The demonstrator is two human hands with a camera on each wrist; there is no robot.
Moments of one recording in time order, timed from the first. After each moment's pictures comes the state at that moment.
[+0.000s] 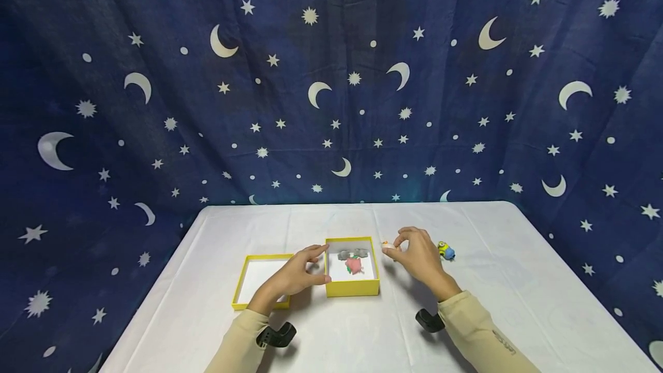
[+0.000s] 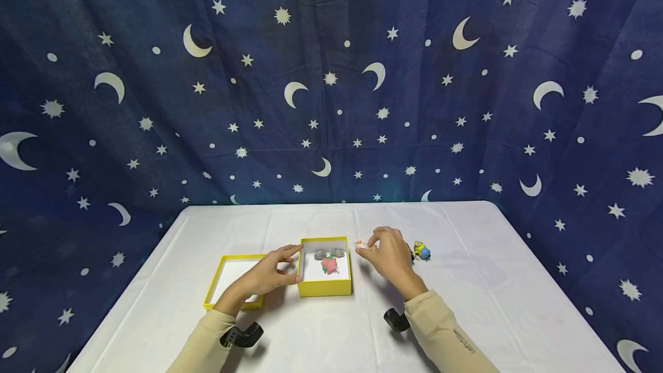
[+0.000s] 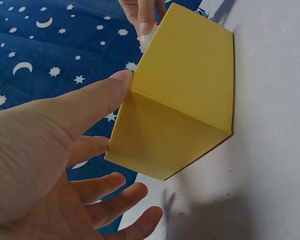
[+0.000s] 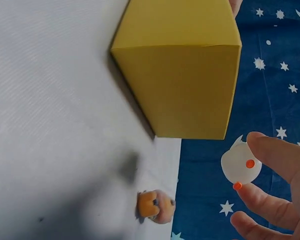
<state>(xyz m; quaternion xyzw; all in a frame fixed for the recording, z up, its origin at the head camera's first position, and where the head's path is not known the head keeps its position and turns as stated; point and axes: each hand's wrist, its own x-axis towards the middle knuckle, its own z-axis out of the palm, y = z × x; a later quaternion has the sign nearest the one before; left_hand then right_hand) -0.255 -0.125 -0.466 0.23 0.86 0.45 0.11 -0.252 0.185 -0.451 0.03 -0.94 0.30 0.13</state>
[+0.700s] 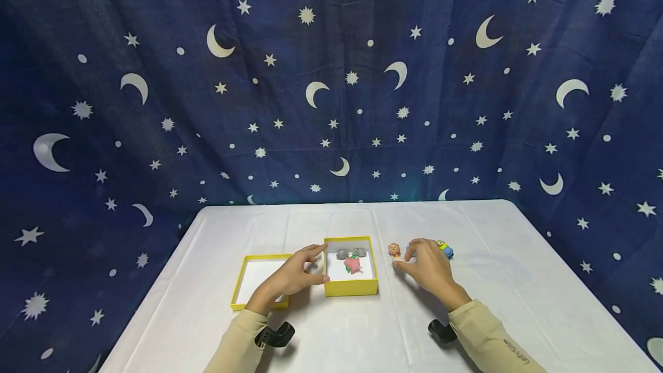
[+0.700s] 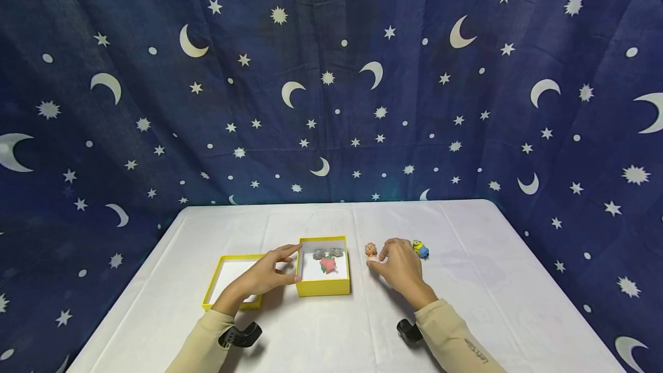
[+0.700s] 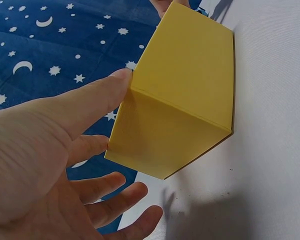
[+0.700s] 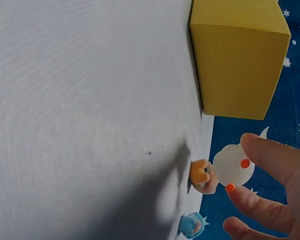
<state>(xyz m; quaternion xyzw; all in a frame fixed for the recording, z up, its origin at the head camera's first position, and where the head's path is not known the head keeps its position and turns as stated) -0.255 -0.124 -0.467 0.23 0.86 0.45 0.12 -0.242 0.208 -0.474 0.01 -0.96 0.24 0.12</state>
